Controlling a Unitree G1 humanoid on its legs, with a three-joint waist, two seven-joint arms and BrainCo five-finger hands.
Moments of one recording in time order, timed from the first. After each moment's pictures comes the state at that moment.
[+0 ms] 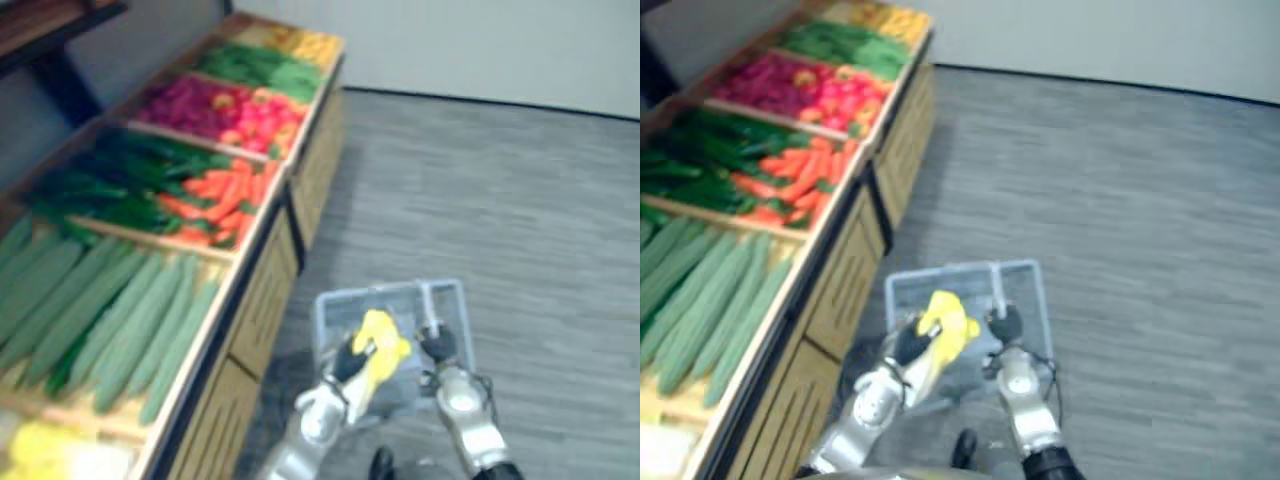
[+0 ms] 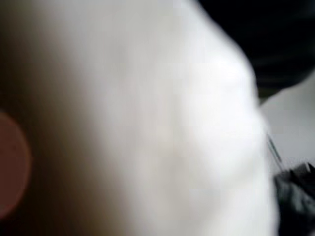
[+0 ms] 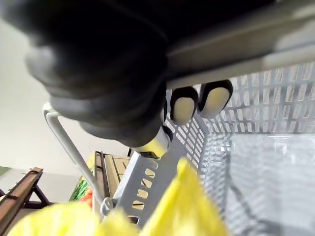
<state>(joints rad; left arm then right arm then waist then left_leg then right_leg) 0.09 0.03 -0.40 0.26 0.61 -0.13 0.23 0.02 0.00 0.23 0.26 -0.12 0.01 -0.26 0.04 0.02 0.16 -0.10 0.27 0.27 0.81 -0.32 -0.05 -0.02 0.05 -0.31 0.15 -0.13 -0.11</state>
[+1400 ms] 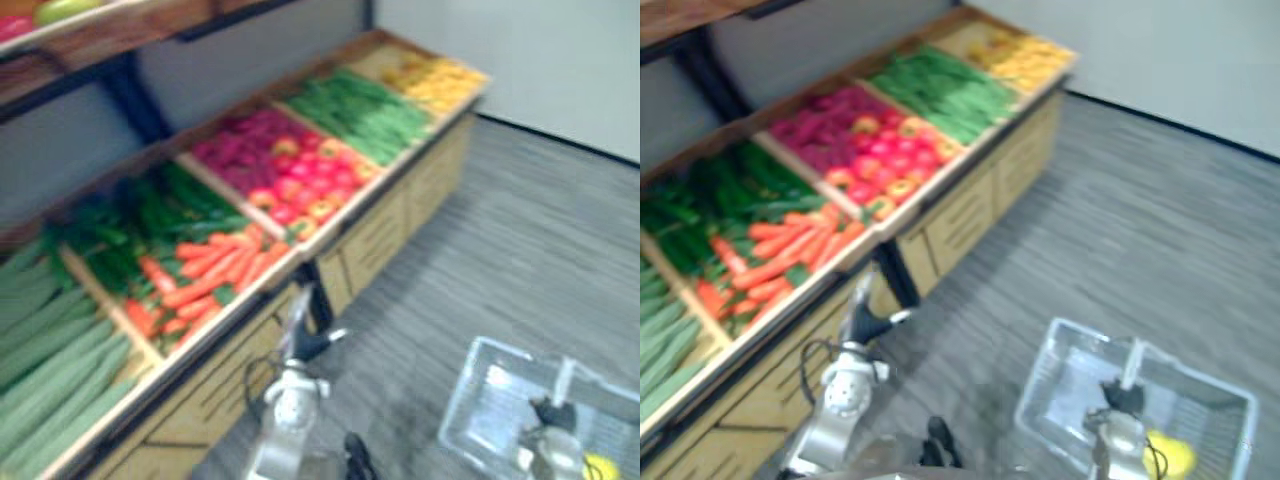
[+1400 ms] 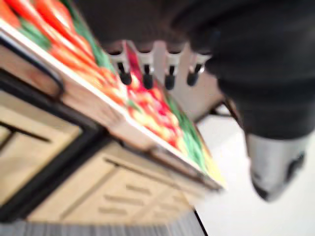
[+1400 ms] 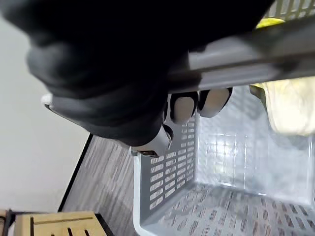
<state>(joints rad) 0.21 0.03 -0.13 -0.01 0.54 -0.06 0.34 0.09 -0.18 -0.39 0.66 0.08 -0.01 -0.30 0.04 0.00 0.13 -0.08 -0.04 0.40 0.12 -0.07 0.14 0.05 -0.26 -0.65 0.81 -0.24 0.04</state>
